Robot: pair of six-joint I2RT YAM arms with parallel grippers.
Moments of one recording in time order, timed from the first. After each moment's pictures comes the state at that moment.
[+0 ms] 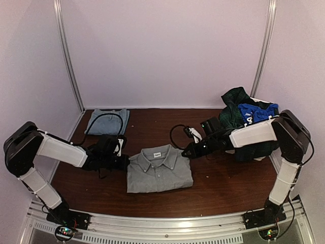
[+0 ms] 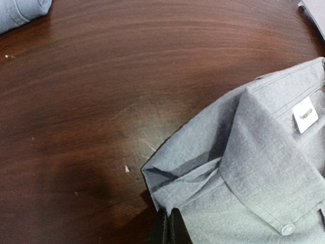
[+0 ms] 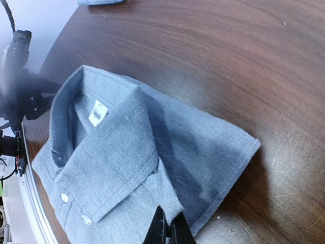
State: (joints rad) left arm -0.67 1.60 0.60 0.19 -0.02 -0.43; right arm 0.61 1.83 1.00 0.01 -0.45 0.31
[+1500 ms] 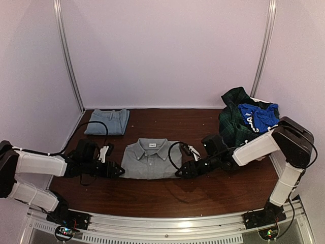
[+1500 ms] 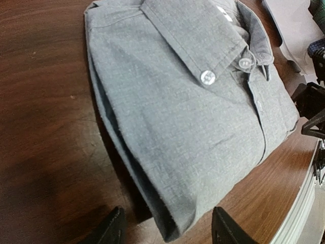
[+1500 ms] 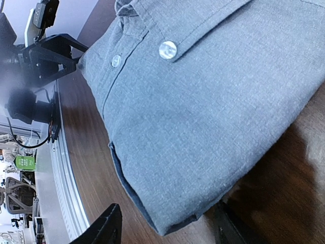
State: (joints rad) left arm -0.51 1.26 0.37 0.08 0.36 -0.43; right arm 0.74 1.74 0.72 0.27 -0.59 0.49
